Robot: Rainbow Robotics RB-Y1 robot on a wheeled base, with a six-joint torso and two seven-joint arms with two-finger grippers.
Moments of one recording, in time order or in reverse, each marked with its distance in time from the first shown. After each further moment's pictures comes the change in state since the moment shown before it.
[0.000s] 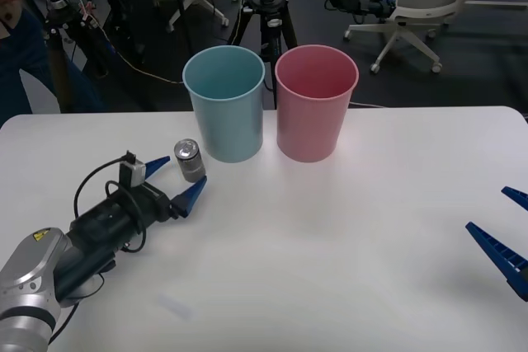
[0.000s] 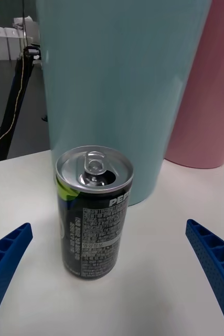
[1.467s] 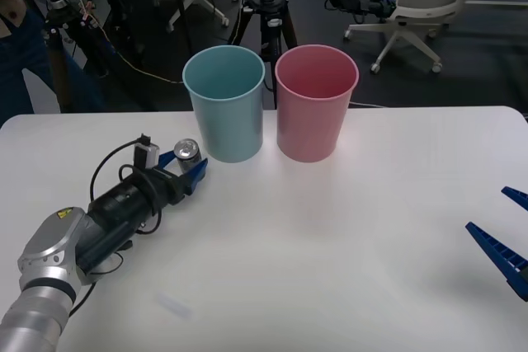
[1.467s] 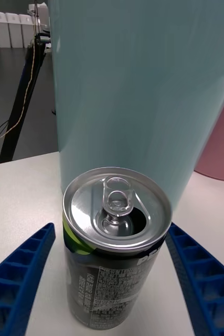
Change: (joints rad) right arm 0.000 0.000 0.000 0.000 0.000 0.000 0.000; left arm -0.127 -0.017 -0.034 0.126 -0.002 0.116 0.016
